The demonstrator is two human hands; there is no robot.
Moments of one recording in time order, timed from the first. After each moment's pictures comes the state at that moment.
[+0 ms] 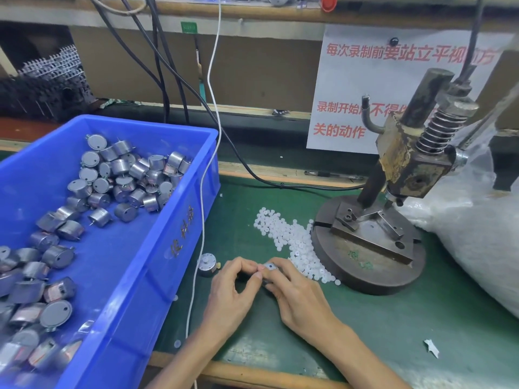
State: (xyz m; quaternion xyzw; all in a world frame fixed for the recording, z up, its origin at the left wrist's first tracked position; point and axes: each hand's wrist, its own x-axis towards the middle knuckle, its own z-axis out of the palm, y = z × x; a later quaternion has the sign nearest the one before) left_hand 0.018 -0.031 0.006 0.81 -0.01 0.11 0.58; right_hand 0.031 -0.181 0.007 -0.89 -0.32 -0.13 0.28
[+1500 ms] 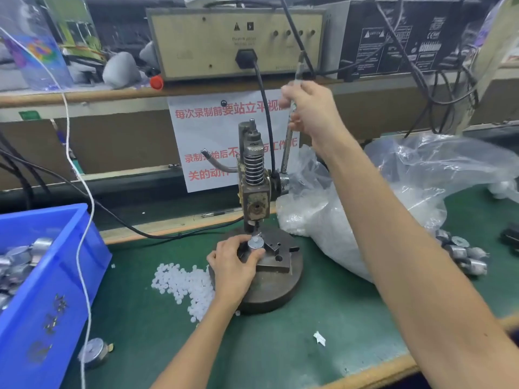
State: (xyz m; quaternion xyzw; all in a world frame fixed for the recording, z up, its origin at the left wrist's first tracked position) left_hand 0.114 -0.204 0.034 0.87 -0.10 0.17 0.46; right_hand 0.143 -0.365 0.273 -0.75 0.02 -0.28 0.60
